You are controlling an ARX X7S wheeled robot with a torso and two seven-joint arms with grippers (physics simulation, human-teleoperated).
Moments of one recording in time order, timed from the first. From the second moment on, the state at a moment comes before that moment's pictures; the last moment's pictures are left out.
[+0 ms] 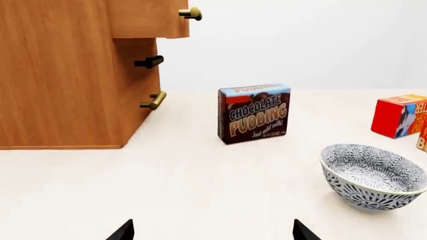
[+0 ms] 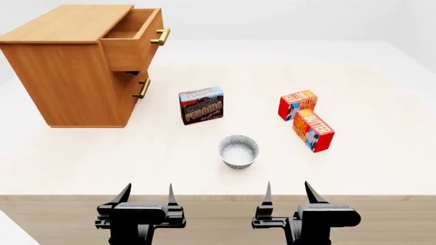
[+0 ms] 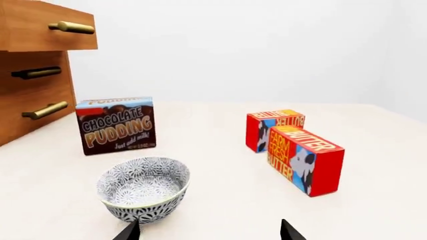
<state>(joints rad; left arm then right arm) -0.01 -0.10 0.13 -0.01 -0.09 0.01 -0.12 -0.01 0.11 -0.12 -0.01 0.09 -0.05 0.12</state>
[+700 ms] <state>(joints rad) 0.10 -0.19 0.14 0.47 -0.08 -0.16 -0.20 -0.12 0.18 -0.13 -0.47 0.14 0.11 0.19</state>
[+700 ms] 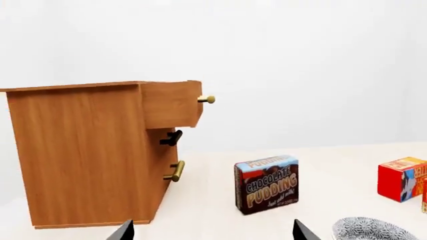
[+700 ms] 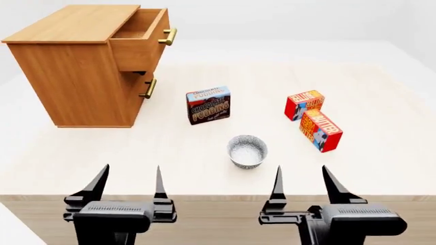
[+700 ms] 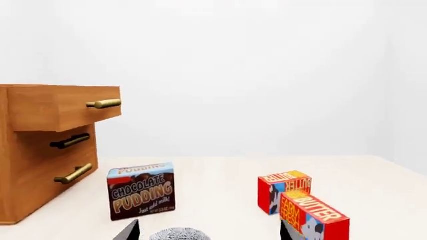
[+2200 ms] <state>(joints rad) 0.27 -0.31 0.15 0.95 -0.04 -0.26 -0.29 -0.27 0.43 -0.24 -1.02 0.17 0.20 0.44</state>
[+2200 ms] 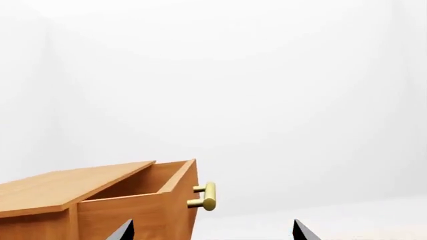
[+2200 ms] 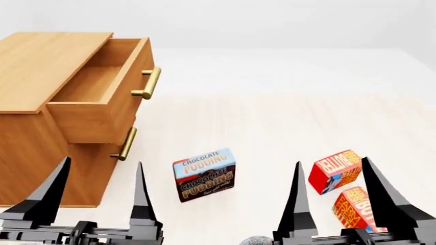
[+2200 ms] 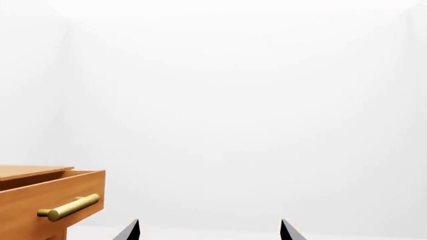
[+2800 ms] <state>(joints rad) -0.98 -0.65 0.36 0.64 -1.22 -0.95 -0.84 -0.27 0.48 -0.21 -1.03 0.24 0.18 0.47</state>
